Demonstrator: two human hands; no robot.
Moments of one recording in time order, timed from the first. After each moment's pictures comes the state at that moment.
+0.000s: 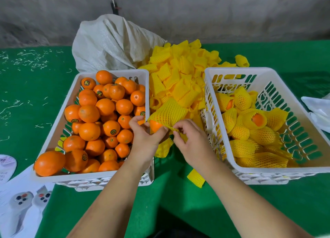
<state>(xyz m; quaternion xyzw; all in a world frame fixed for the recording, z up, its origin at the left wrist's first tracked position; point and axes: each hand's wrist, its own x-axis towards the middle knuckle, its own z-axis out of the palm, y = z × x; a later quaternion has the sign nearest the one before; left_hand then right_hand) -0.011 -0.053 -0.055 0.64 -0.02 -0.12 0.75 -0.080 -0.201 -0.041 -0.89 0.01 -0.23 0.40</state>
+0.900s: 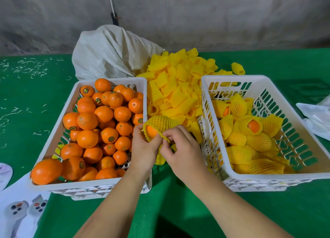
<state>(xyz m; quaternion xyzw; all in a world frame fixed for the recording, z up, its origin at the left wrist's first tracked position) -0.018 -0.057 -0.054 0.65 -0.04 -0.07 0.76 -0.085 -0.173 -0.018 -0.88 -0.02 -0.32 0.35</state>
